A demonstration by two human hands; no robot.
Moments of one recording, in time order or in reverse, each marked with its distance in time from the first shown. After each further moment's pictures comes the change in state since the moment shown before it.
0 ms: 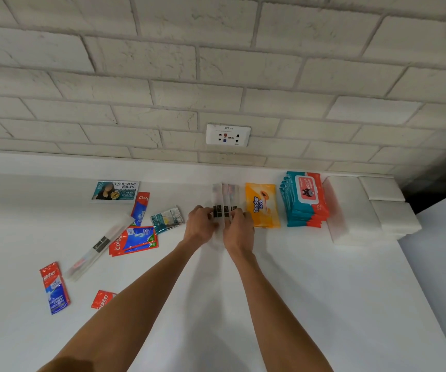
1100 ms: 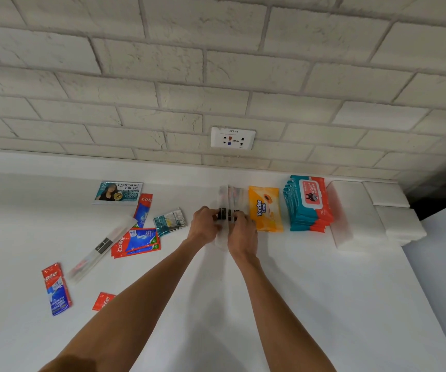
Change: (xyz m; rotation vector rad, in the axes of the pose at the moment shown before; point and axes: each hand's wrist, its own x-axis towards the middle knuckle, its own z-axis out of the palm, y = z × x) left_hand 0.011 0.000 0.001 0.022 -0.047 0.014; right_hand 0.003 0.007 0.005 -0.041 0.015 -0.089
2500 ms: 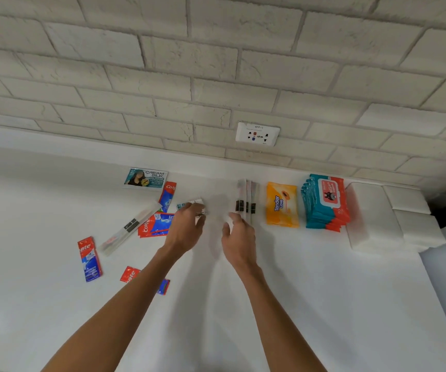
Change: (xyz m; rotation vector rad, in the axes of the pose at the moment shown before) left_hand -0.078 -0.062 -0.062 0.023 0.294 0.144; right_hand -0.071 -0.052 -0.021 0.177 -0.129 -0.099
